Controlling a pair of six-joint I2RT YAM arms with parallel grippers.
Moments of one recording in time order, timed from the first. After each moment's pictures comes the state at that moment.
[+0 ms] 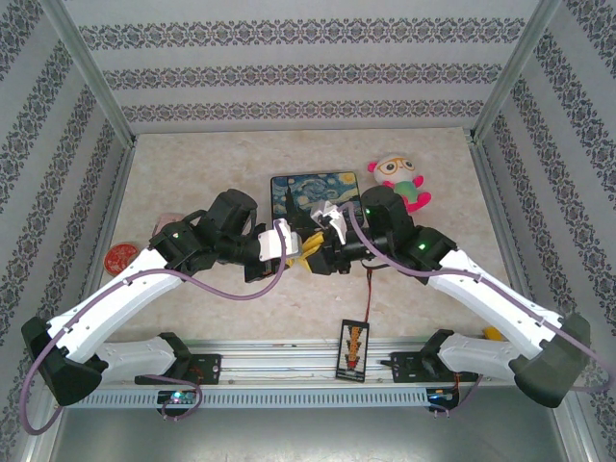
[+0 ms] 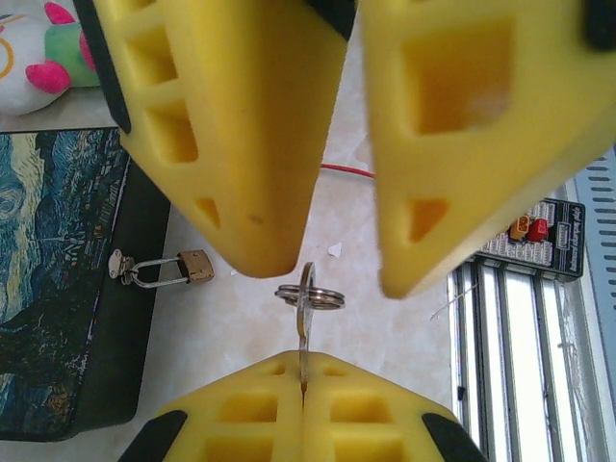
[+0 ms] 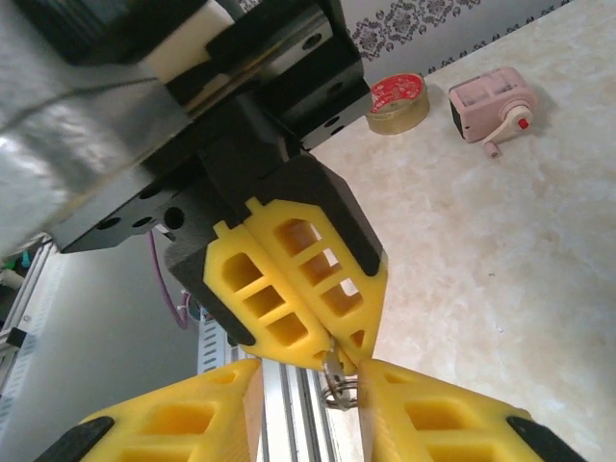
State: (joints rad) left arm -0.72 1.15 1.18 -0.84 0.44 0.57; right arm 0.72 1.13 1.01 -0.40 -0.78 0.09
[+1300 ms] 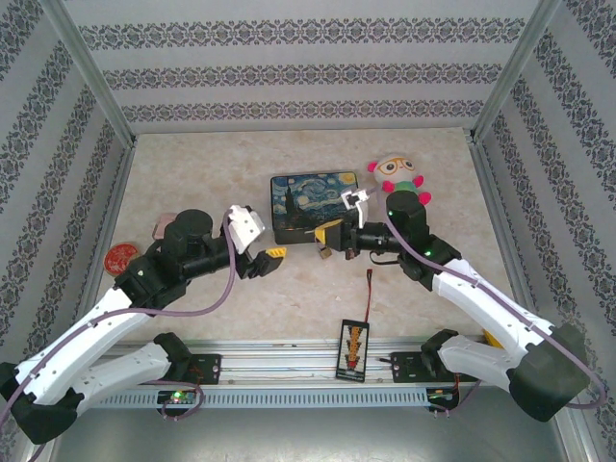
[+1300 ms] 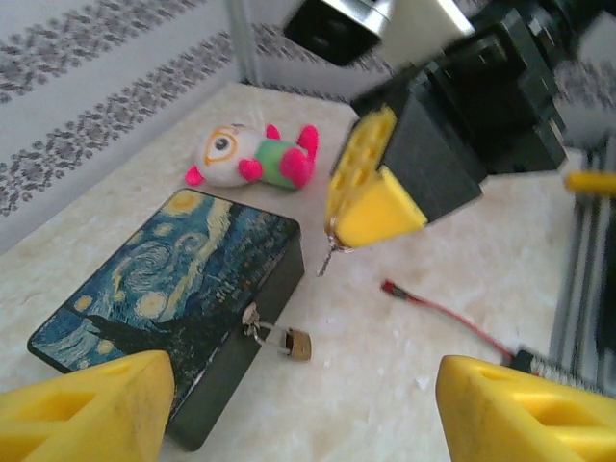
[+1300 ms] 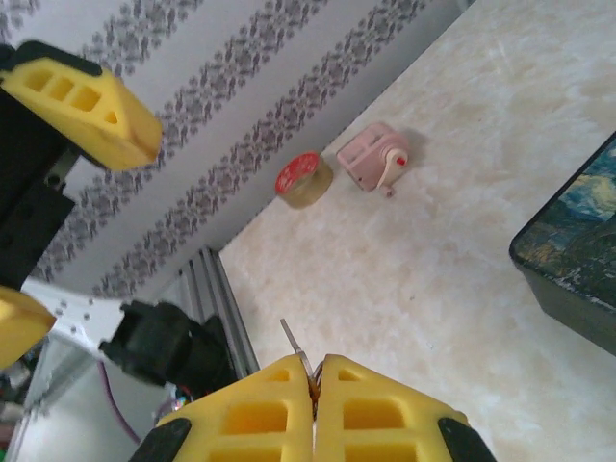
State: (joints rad) left arm -0.71 0.85 0.94 -0.43 0.20 0.15; right arm 0.53 1.08 0.77 0.01 -0.74 0.48
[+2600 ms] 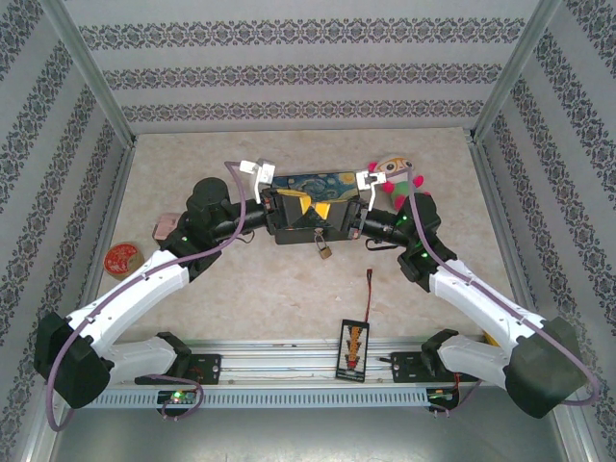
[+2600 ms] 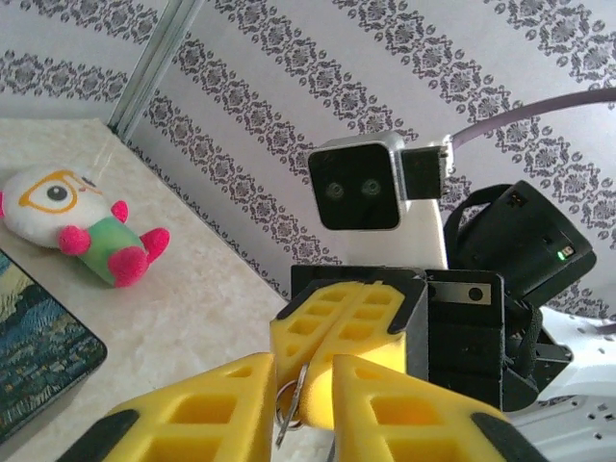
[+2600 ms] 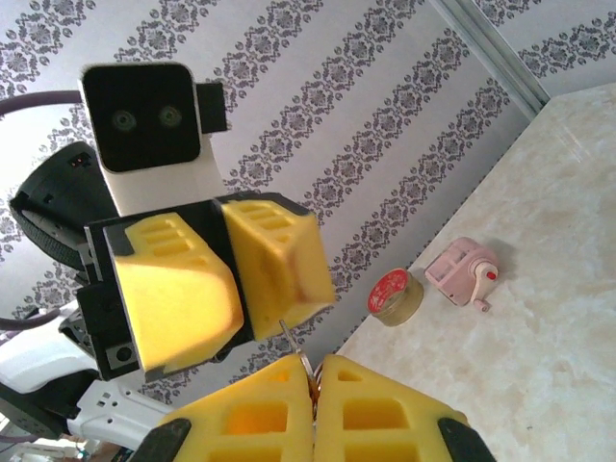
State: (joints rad) left arm -0.57 1.16 0.94 0.20 0.57 -0.62; right arm 0.51 1.11 0.70 0.50 -0.75 0.90
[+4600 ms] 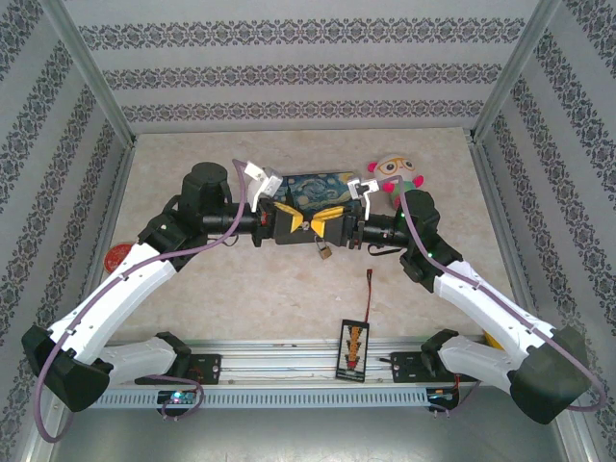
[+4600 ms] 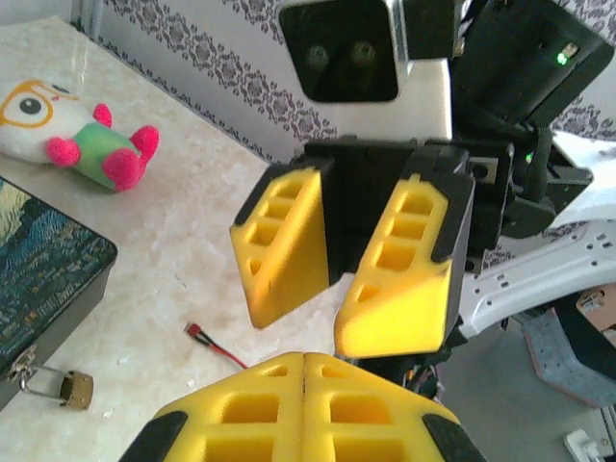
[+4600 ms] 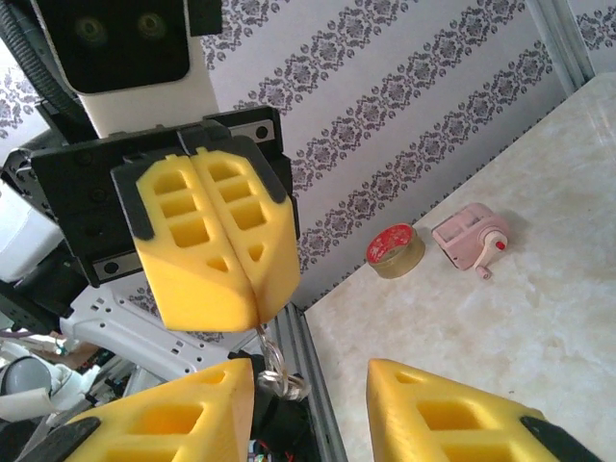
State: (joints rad) left arm -0.55 1.15 1.17 -0.42 0.74 -0.23; right arm 0.53 1.06 0.76 0.29 -0.86 0.65
